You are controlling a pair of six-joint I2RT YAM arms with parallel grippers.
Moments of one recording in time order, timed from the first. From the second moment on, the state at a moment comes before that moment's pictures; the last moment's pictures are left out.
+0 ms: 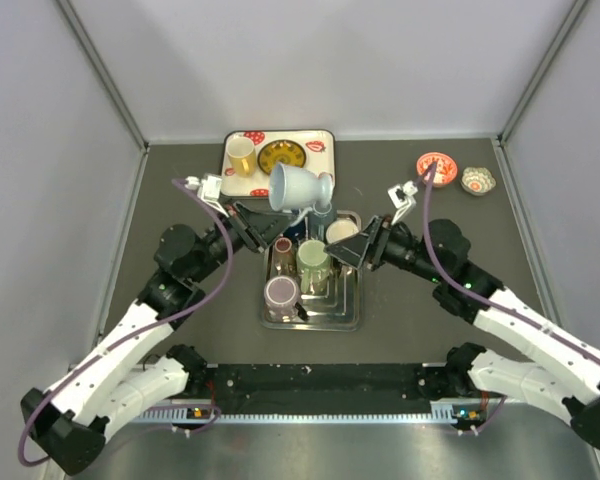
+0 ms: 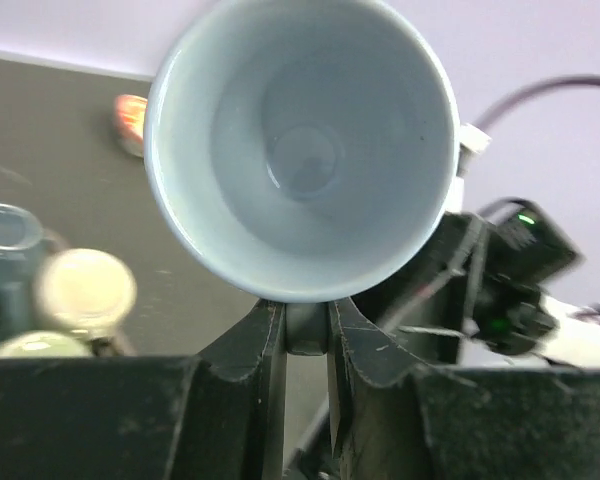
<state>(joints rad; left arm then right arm) -0.58 0.83 0.69 0.38 0.34 -0.89 0.75 0.93 0.72 0.19 -0.32 0.86</state>
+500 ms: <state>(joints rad) -0.30 1.09 1.01 -0.51 -0.33 -0.45 0.76 0.71 0.86 -0.46 0.12 0.57</state>
